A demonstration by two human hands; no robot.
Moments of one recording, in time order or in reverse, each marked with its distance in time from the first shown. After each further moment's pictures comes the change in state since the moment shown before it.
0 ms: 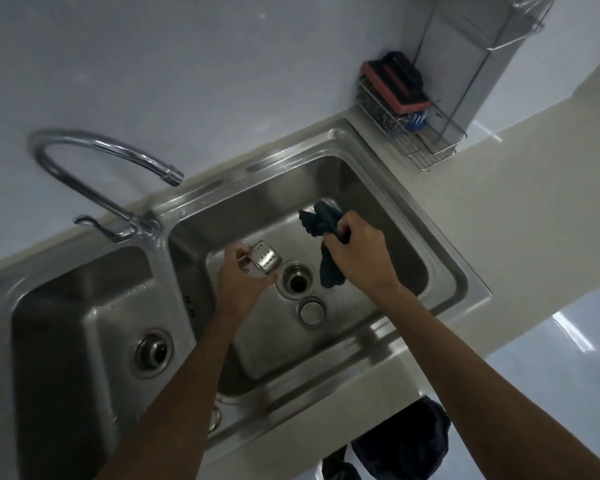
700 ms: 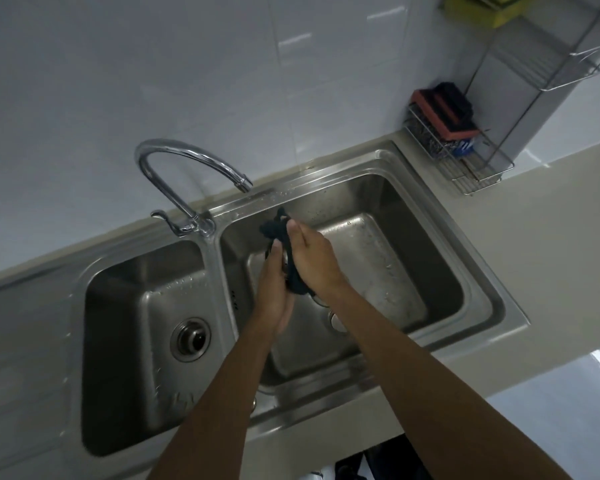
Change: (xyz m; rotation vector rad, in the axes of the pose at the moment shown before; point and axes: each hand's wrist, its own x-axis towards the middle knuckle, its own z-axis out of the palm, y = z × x) left_hand -0.043 0.080 -0.030 -0.905 -0.105 -0.218; right_hand -0.009 -0.093 0.097 0.267 -0.248 -0.073
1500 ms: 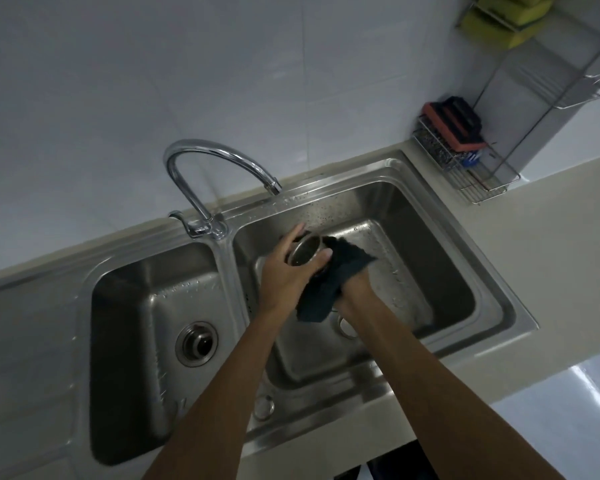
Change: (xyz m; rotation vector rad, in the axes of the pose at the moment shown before) left_hand 0.007 0.032 -0.026 0.630 0.028 0.234; right_hand -0.002 0.013 0.012 0.776 0.163 0.637
